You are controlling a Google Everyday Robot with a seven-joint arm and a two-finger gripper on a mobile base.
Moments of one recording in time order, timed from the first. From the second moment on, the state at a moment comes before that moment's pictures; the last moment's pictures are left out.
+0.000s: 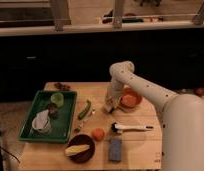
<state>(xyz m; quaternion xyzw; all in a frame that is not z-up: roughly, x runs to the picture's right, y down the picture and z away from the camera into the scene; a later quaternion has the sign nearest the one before) 0.075 0.091 0.883 -0.30 -0.24 -0.35 0.86</state>
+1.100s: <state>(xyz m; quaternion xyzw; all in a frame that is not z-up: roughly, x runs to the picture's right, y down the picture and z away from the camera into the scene) 0.044 0.115 0.875 -0.30 -0.31 -0.41 0.81</state>
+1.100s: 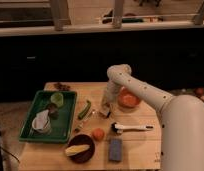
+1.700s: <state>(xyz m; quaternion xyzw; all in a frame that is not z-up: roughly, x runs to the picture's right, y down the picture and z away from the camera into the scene) 0.031 0.124 0.869 -0.30 -0.34 -0.44 0.78</state>
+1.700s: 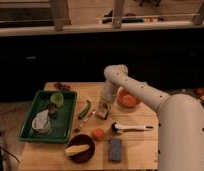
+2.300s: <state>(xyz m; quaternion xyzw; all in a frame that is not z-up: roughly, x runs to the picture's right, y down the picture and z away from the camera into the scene) 0.028 0.124 0.868 -0.30 -0.36 -0.44 0.76</state>
